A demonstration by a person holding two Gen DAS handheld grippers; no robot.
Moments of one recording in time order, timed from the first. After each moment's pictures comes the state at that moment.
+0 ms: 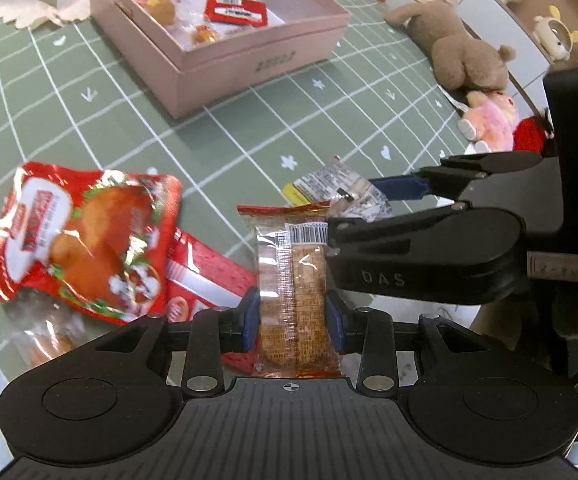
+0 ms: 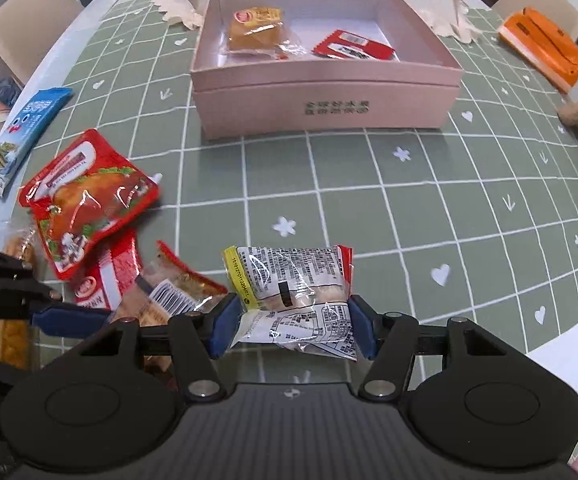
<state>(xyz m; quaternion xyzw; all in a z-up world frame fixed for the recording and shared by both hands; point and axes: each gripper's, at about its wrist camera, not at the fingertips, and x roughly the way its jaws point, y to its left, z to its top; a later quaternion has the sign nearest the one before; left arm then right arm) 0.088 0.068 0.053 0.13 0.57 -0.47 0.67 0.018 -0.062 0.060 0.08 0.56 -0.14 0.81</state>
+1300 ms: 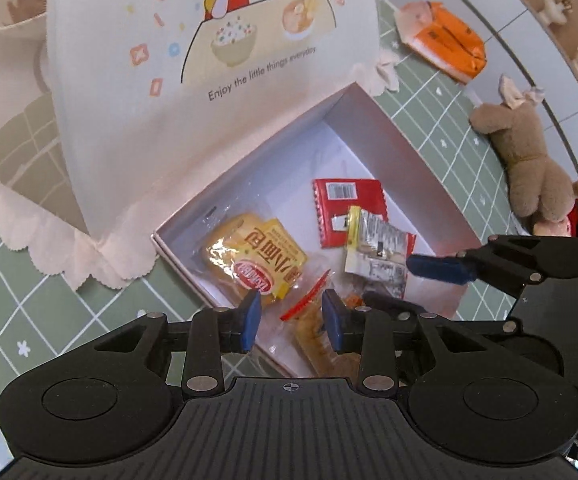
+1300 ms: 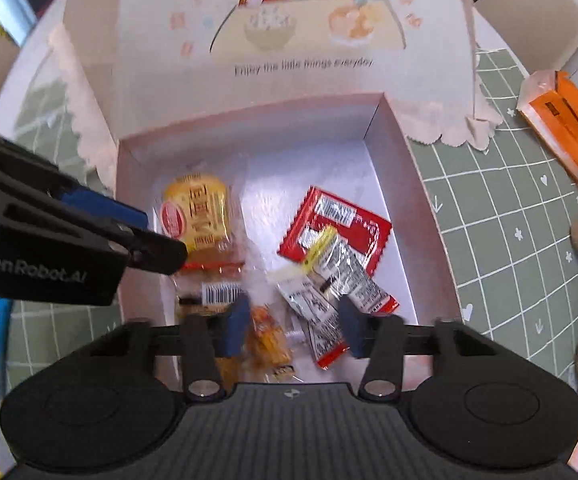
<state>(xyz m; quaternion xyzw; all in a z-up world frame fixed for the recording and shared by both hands) 0.334 -0.061 0.083 0.18 0.61 -0.46 0.63 0.225 -0.147 0.089 0.10 0.62 -0.17 0.76</state>
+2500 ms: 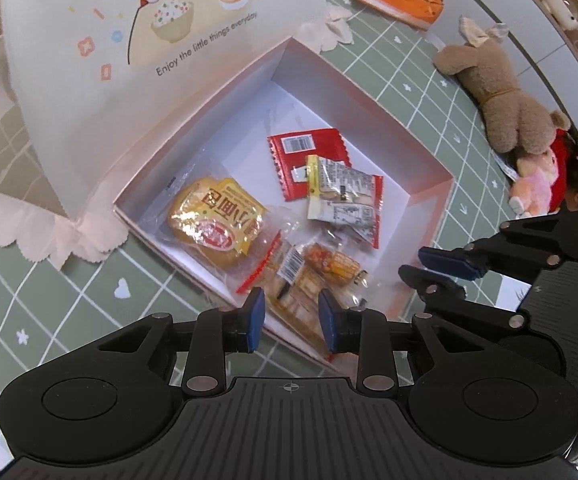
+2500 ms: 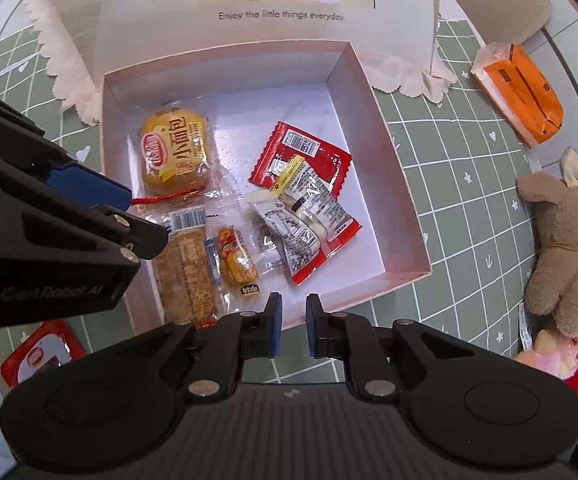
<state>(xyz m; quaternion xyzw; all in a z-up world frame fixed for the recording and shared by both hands) 0.297 -0.051 0.100 0.24 0.59 -0.49 0.59 0.204 -0.116 0.105 0.06 0.66 -0.23 0.71</state>
